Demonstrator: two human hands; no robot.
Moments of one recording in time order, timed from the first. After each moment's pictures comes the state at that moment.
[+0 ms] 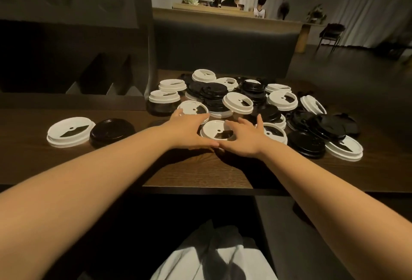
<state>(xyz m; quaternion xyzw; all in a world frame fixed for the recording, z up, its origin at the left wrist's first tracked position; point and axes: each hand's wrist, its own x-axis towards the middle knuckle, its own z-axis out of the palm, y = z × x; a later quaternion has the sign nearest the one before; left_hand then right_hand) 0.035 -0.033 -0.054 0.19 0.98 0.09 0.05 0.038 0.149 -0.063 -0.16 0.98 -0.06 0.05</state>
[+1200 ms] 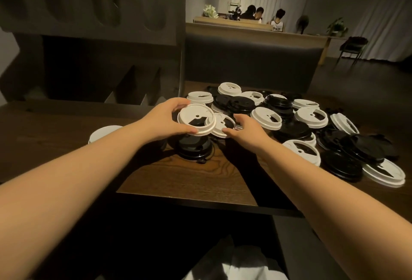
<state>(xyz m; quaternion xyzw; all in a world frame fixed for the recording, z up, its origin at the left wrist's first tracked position) 0.043 -0.140 -0.036 0.09 0.92 0.38 -0.08 0.009 0.084 -0.051 -0.11 0.93 -0.35 0.00</state>
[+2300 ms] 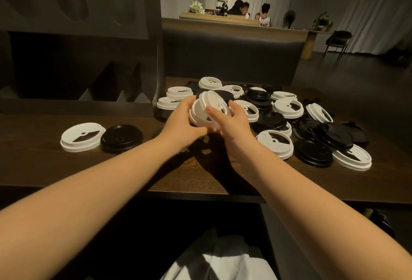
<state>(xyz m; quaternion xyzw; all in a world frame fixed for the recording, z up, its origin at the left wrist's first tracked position) 0.055 -0.042 -0.053 0.06 0.84 0.54 -0.09 0.031 0.090 -0.054 0.01 0.68 -0.74 -0.01</state>
